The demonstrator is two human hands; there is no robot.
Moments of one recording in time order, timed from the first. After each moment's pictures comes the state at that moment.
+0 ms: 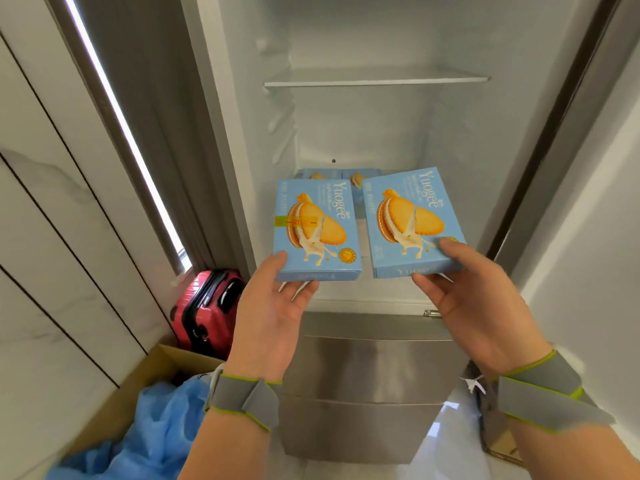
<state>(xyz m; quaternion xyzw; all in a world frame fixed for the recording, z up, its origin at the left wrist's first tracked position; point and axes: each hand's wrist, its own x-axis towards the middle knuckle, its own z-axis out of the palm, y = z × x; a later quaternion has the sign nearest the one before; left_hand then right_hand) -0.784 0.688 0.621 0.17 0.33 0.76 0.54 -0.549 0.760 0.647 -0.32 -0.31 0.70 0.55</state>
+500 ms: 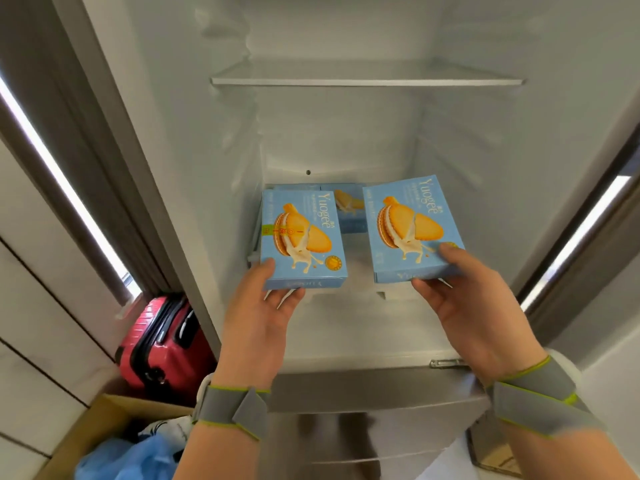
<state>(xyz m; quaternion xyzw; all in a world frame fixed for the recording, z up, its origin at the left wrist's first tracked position) -0.845 0.865 0.598 0.19 0.36 0.73 0.55 -0.594 0.909 0.635 -0.36 -0.29 0.65 0.60</state>
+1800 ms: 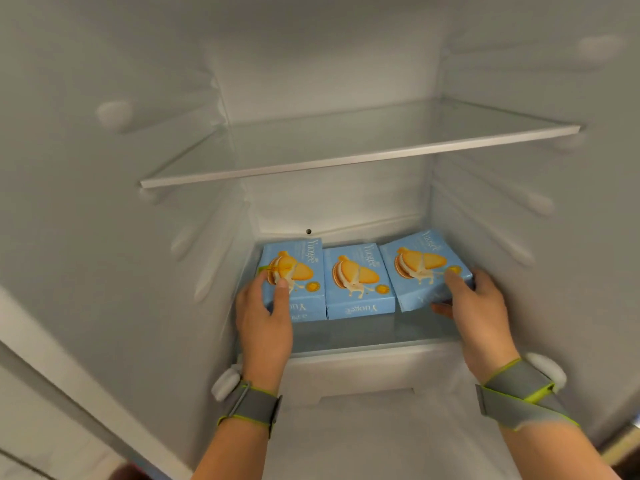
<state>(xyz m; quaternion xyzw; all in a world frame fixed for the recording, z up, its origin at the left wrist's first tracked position) -0.881 1.067 0.582 0.47 0.66 0.58 0.08 -0.602 1.116 0.594 -0.55 -0.38 0.40 0.63</state>
